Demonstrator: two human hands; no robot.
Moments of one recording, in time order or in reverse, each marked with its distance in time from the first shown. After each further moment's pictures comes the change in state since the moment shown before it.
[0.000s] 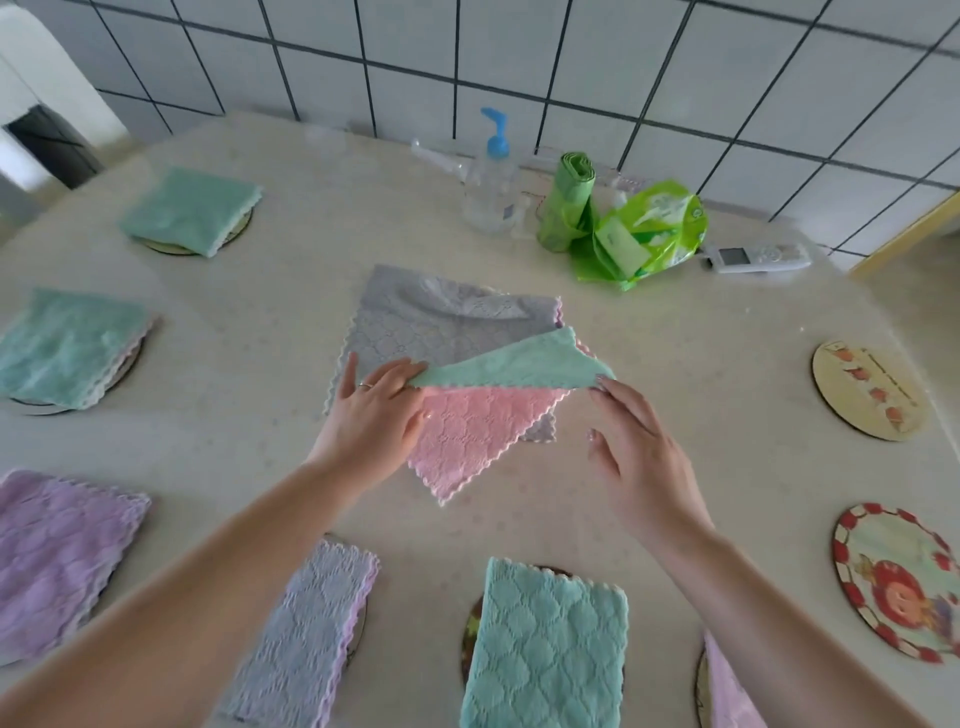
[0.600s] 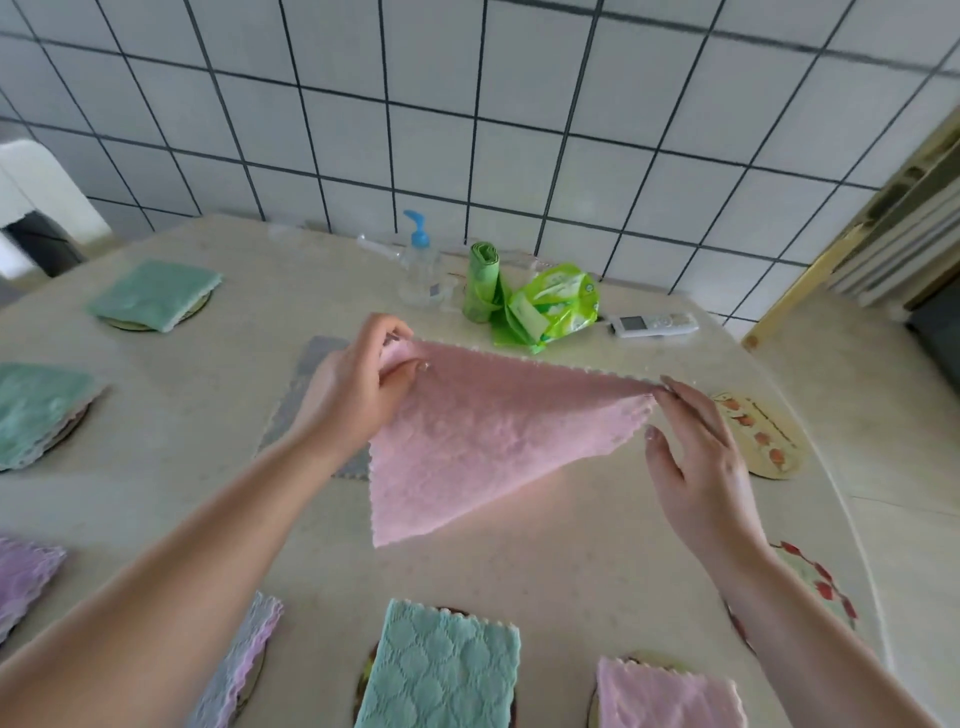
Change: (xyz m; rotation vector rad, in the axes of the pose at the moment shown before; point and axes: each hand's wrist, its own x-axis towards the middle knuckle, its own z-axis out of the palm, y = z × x) left_hand 0.065 0.097 -0.084 -0.592 0.369 -0.111; right_hand -0.020 0.087 -0.119 0.062 0.363 -0.036
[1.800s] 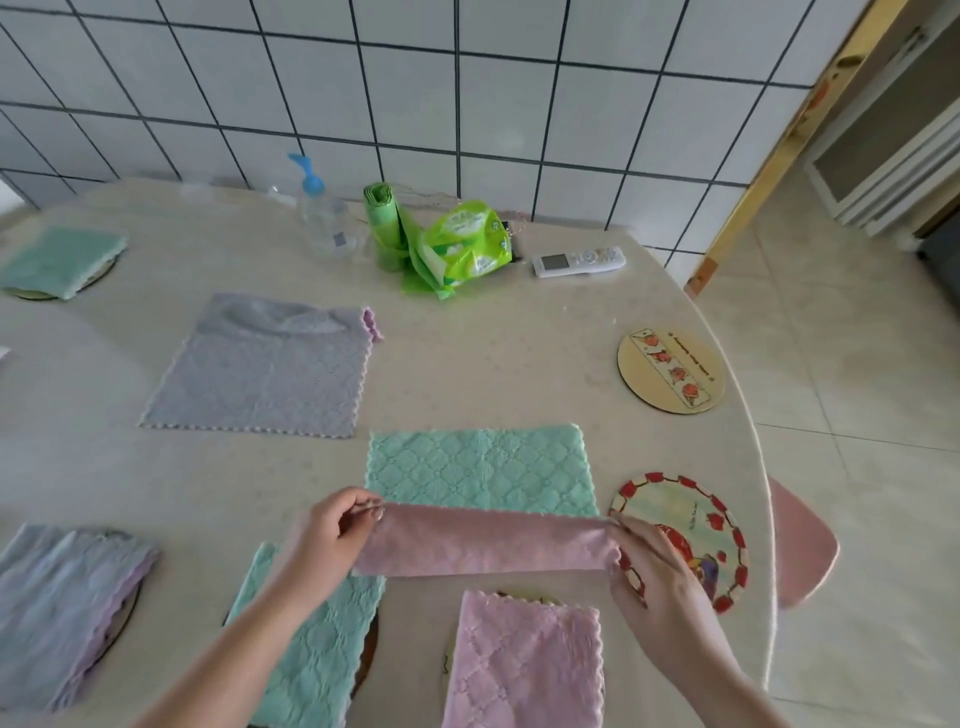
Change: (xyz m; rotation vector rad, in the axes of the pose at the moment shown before) left_hand -0.167 0.045 0.138 -0.054 -0.316 -0.504; right_hand -0.154 0.179 -0.030 0.020 -0.354 0.127
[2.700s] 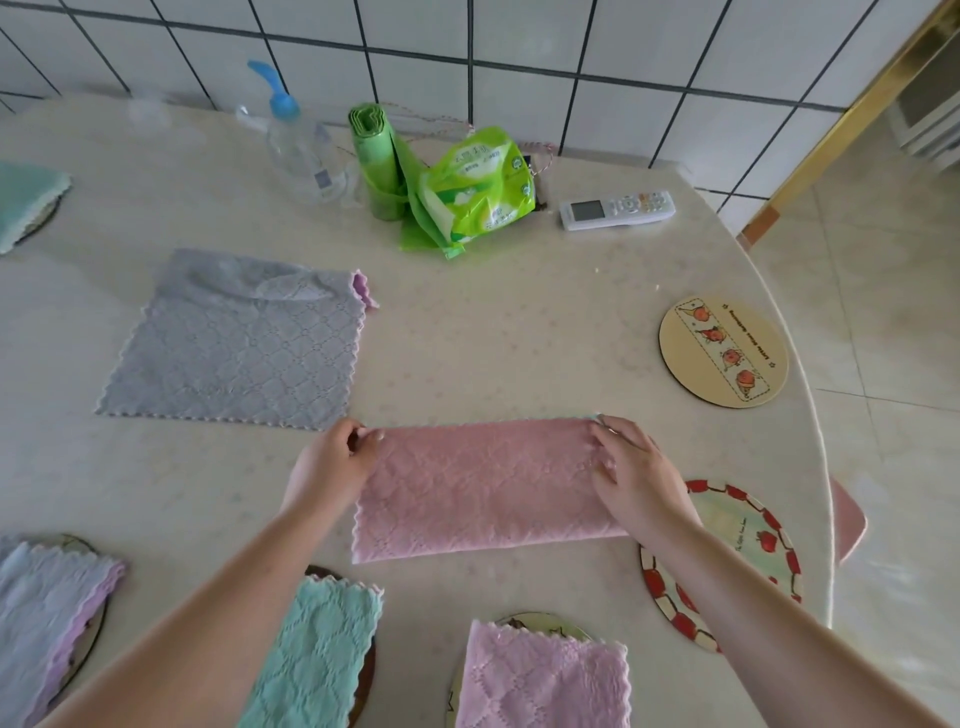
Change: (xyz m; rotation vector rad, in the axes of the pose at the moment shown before) left_hand 0.099 -0.002 0.013 0.248 0.009 -0.292; right_hand 0.140 0.000 0.032 -0.118 -0.232 0.101
